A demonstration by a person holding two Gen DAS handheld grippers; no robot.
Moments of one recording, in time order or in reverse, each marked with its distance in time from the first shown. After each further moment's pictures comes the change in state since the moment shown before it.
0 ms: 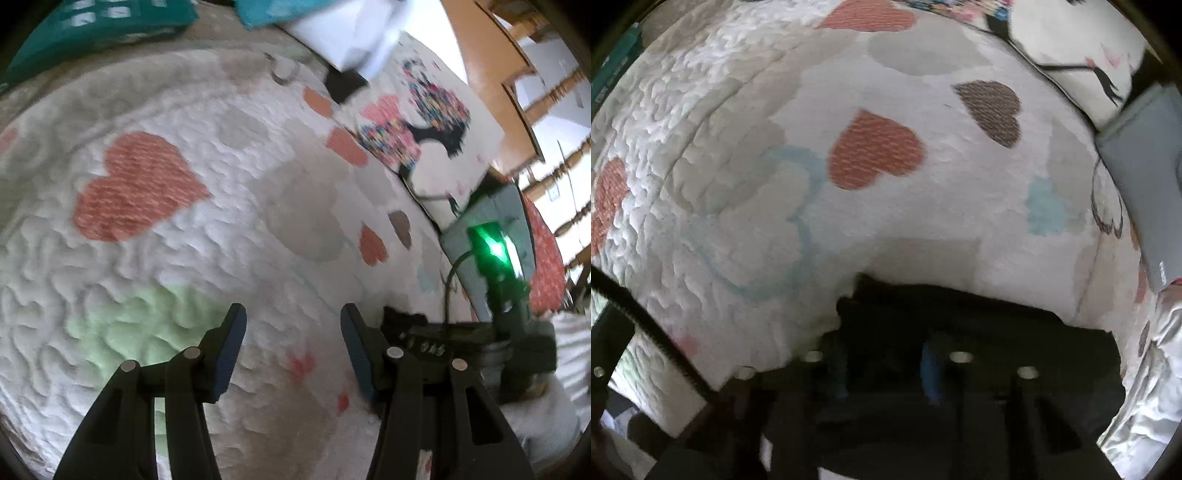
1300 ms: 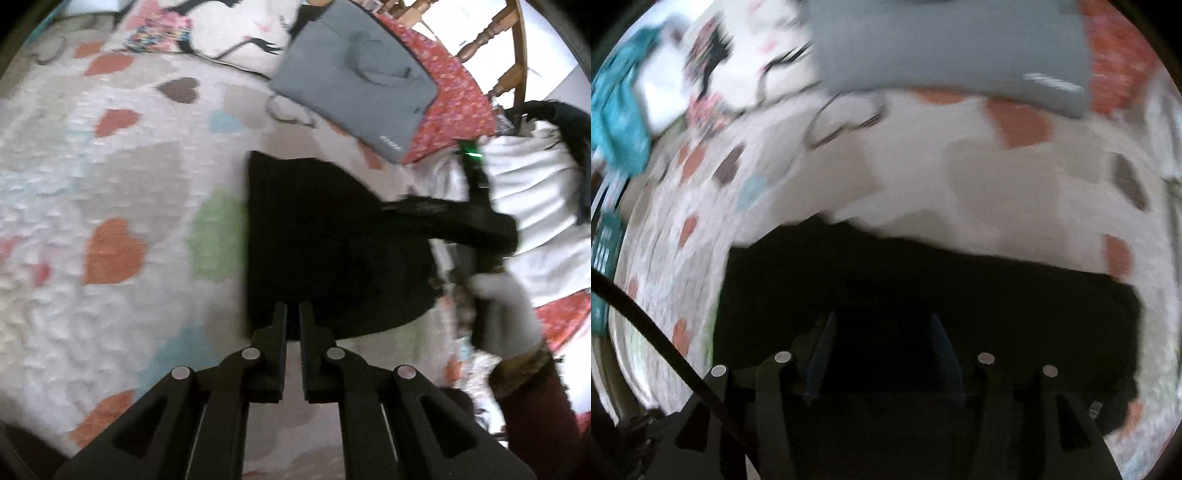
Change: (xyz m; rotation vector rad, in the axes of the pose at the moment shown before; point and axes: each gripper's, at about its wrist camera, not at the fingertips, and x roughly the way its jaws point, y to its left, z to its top) left arm 0.024 -0.194 -0.115 0.436 0.284 -0.144; right arm -0.022 -0.293 -0.173 0.498 -0.296 0.197
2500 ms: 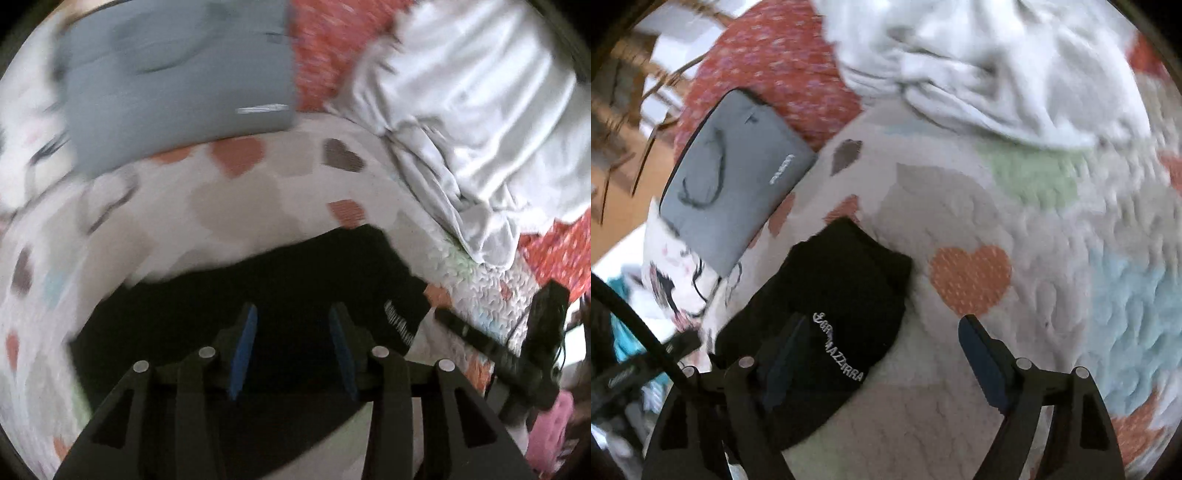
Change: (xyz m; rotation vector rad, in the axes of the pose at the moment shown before) left arm 0.148 -0.247 0.074 0.556 0.177 0.076; right arm -0.067 -0.212 -0.173 0.756 -0.413 0.126
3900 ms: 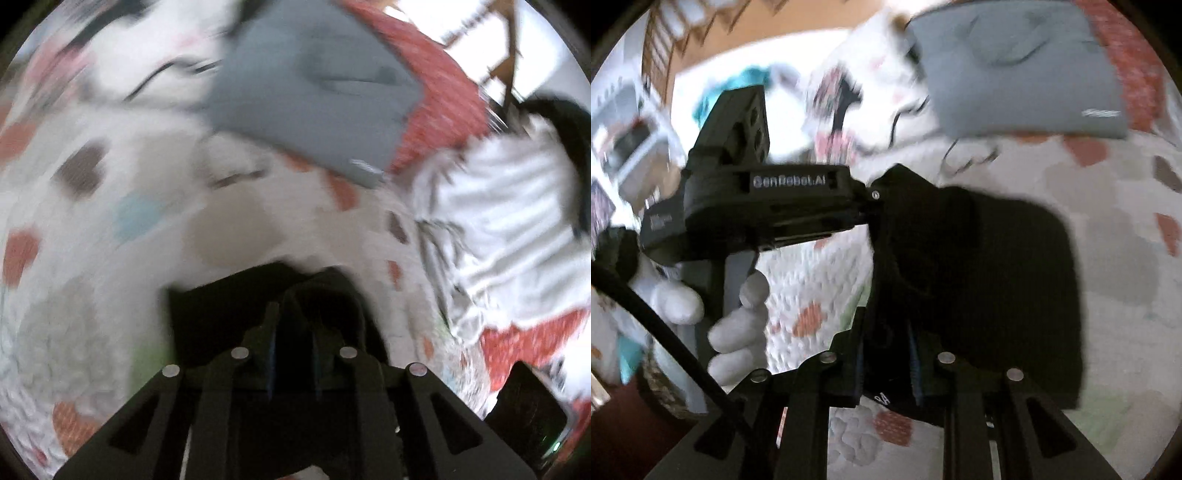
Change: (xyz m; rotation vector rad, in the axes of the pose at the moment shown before) left arm -0.059 0.202 -0.084 -0.505 -0.141 -0.173; right arm 0.050 0.259 -0.136 -0.757 0.360 0.342
